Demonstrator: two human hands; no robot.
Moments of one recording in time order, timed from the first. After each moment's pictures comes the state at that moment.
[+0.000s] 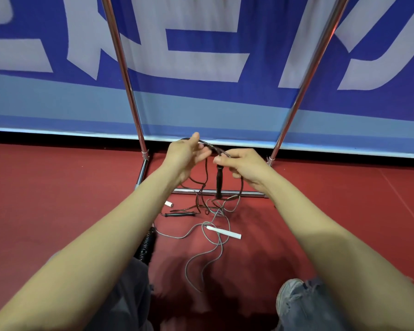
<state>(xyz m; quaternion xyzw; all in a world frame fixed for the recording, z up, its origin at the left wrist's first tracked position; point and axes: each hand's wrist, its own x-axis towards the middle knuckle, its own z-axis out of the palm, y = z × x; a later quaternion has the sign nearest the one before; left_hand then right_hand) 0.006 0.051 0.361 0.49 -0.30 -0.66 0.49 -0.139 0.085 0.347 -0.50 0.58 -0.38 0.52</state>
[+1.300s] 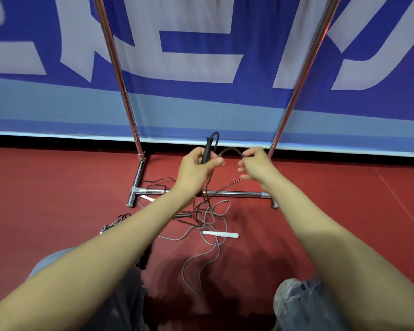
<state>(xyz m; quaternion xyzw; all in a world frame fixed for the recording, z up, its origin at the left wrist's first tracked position) -0.012 0.085 0.335 0.47 -0.52 -0.56 0.46 -0.169 0.073 0.327 -0.35 0.73 -0.40 0.43</state>
